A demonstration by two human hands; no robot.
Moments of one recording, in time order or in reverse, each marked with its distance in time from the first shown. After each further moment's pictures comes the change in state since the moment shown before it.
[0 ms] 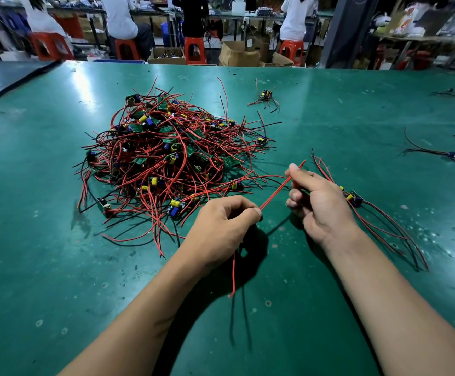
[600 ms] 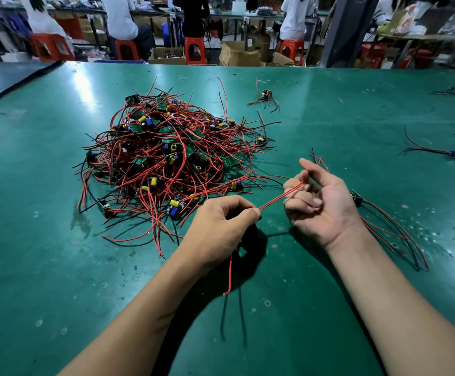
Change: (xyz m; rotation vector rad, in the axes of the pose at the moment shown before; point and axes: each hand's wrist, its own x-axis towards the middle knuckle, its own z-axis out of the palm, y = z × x) left_hand -0.001 -0.003 0.000 -0.010 0.024 0.022; right_hand -0.009 -0.019 -0.002 0.503 -0.233 0.420
